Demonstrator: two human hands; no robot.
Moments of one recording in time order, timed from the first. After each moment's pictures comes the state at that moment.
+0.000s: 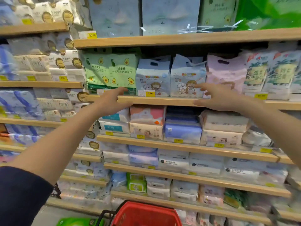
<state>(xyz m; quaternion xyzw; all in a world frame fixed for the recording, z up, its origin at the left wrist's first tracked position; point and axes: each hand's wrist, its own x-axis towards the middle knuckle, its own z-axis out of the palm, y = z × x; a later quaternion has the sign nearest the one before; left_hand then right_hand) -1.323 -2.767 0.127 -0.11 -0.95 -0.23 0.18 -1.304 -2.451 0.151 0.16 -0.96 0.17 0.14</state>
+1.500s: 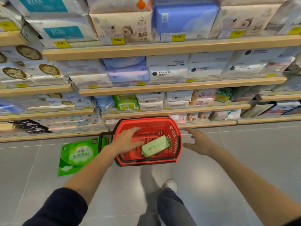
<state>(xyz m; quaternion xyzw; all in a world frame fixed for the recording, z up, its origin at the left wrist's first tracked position) -1.316 -2.787 -0.310 -0.16 -0.91 -0.25 -0.28 -1.242 -2.512 -0.276 -0.07 -0.91 0.35 -0.23</state>
